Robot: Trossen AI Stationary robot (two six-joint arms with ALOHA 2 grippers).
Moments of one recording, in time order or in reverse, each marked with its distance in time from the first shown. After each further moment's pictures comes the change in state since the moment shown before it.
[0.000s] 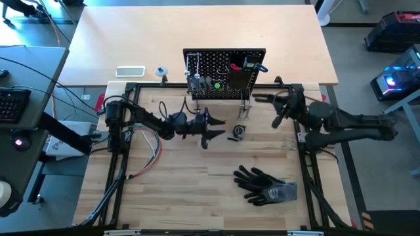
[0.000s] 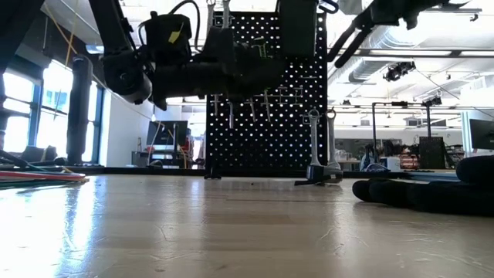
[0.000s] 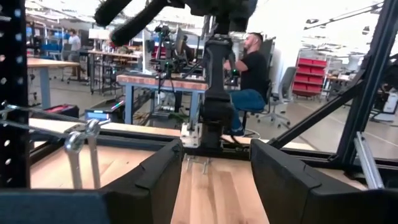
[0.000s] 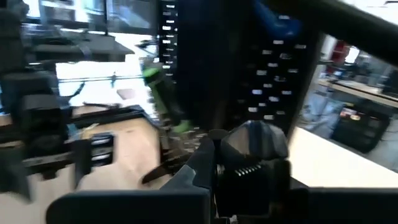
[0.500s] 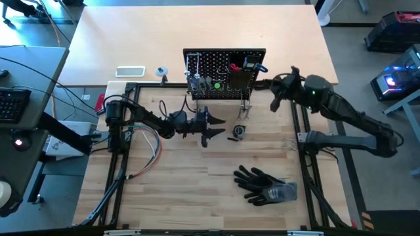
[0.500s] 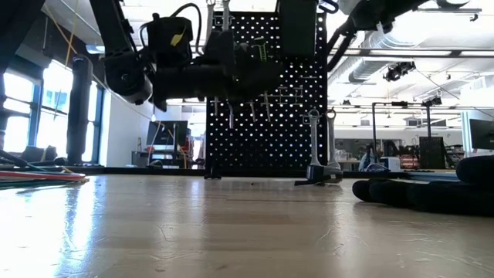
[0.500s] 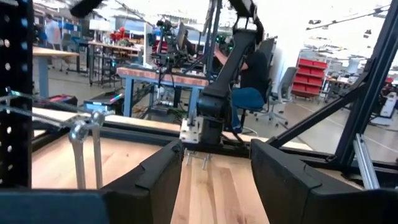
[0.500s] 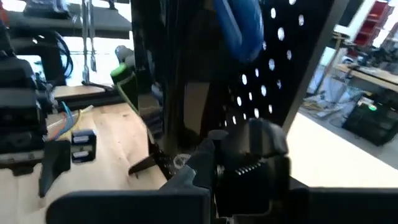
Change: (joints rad) left arm 0.020 0.000 0.000 -0.020 0.015 -0.041; right arm -0.475 0.157 0.201 -0.139 -0.531 -0.065
